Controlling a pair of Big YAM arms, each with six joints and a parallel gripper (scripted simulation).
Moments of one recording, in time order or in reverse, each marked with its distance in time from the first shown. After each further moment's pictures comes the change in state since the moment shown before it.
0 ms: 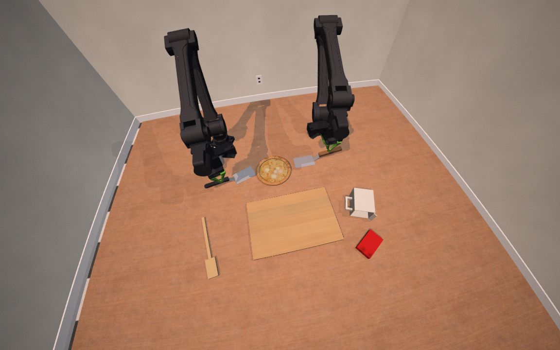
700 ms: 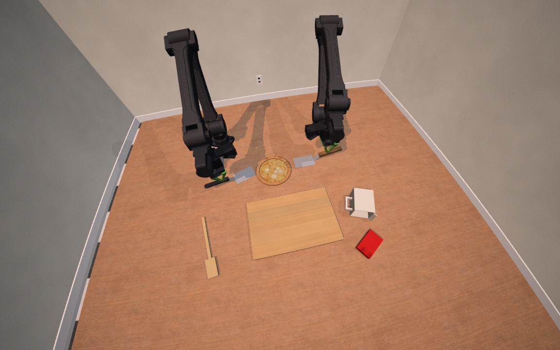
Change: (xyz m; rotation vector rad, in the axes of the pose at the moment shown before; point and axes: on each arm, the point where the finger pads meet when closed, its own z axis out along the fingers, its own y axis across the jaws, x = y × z) left arm 0.002 -0.014 0.021 0.012 0.030 0.039; right arm -0.005 0.021 0.020 -0.050 -0.023 0.014
